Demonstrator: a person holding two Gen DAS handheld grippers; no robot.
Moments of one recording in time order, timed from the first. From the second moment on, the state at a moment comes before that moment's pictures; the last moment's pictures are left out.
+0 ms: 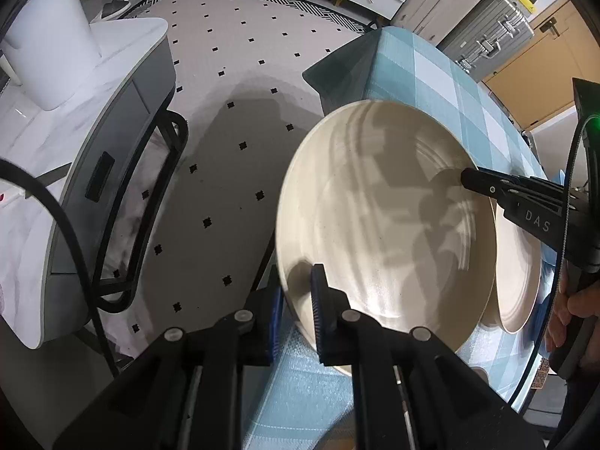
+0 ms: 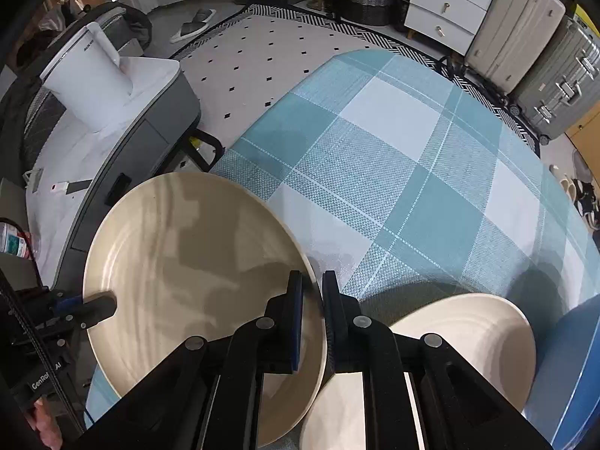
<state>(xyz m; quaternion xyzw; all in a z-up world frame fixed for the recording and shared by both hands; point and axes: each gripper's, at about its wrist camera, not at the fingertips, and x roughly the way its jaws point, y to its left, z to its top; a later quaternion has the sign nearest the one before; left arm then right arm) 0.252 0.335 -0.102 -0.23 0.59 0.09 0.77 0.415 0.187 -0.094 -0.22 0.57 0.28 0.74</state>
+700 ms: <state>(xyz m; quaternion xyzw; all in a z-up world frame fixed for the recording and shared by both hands) 0.218 0.318 -0.052 -0.24 0.58 0.10 0.78 0.377 0.158 -0.035 -0.19 0.57 0.26 0.75</state>
